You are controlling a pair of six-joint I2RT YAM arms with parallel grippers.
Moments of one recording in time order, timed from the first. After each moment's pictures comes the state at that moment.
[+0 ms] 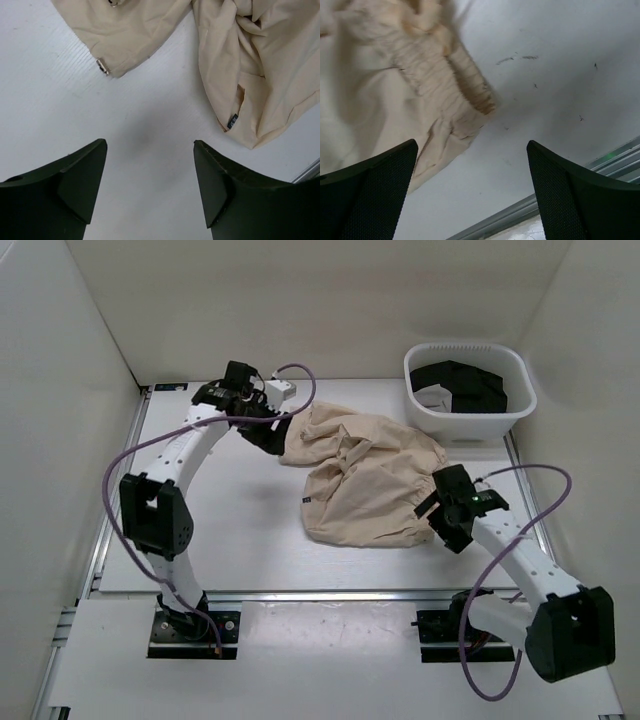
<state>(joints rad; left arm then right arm) -0.31 1.78 1.70 -0.90 0.33 0.31 0.33 1.06 0.78 -0.90 0.27 1.07</state>
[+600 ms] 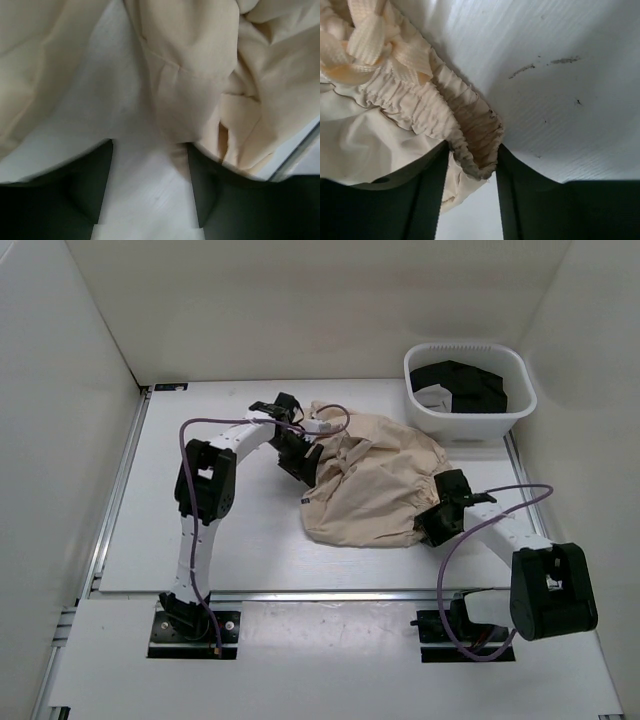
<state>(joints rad) -0.41 2.25 1.83 -0.91 0.53 0.28 0.21 1.27 0.60 -0.58 0.05 1.22</state>
